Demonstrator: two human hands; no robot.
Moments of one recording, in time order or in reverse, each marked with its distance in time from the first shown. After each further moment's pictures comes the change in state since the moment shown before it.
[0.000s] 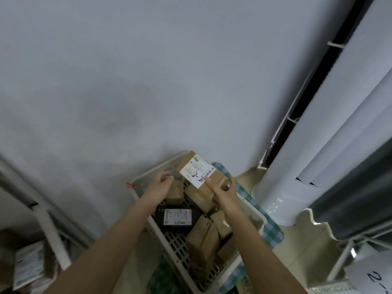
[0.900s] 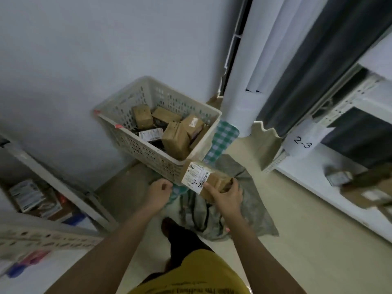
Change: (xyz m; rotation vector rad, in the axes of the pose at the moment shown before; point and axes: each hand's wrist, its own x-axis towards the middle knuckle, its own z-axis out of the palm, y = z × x) left_hand -0.243 -0.201 0.048 0.417 -0.319 0.023; right_hand -0.303 0.214 -0.073 -0.297 0.501 0.196
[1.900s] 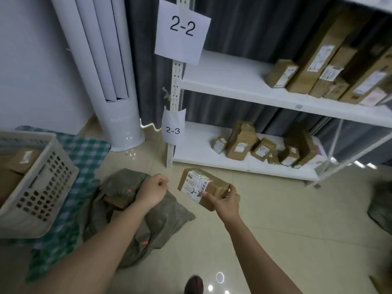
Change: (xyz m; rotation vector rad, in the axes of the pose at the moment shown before) left_hand -0.116 0.235 0.356 0.227 -0.381 0.443; right_hand 0.000 0.211 -0.393 0.298 0.499 0.109
